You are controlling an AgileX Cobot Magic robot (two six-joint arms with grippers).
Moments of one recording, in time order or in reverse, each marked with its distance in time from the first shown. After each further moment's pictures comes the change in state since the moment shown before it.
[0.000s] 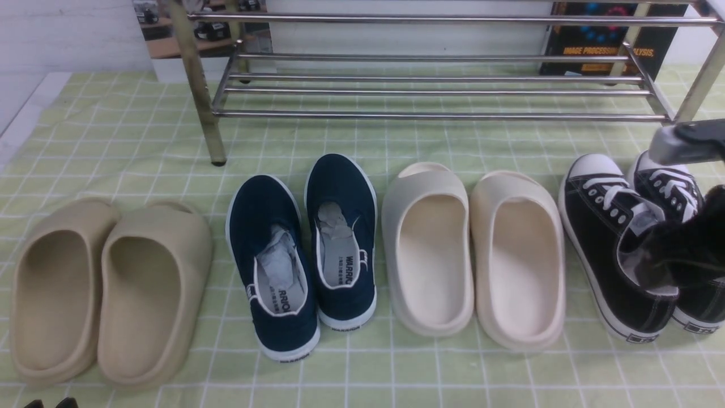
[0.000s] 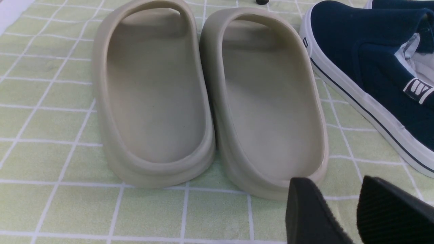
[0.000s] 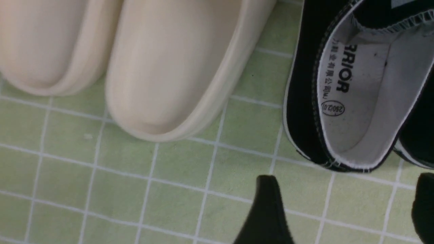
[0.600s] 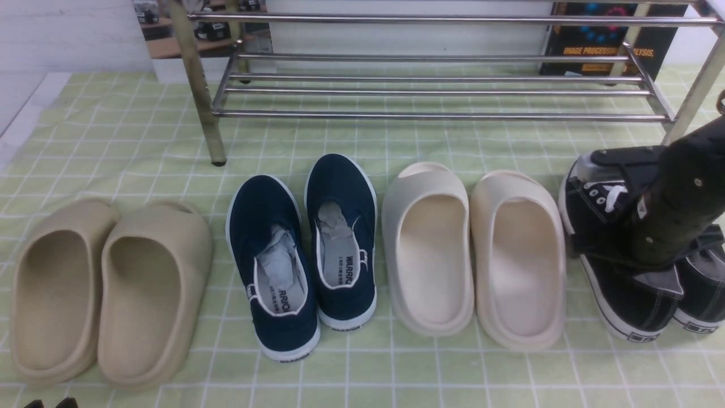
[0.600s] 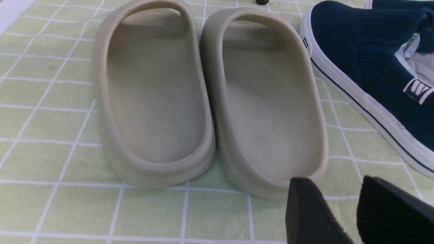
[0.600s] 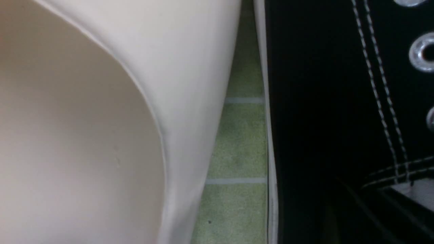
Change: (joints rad) right arm 0.075 0.342 -0.061 -0.330 -0.233 0.466; left arm 0.000 0.000 0.000 0.000 0.000 0.000
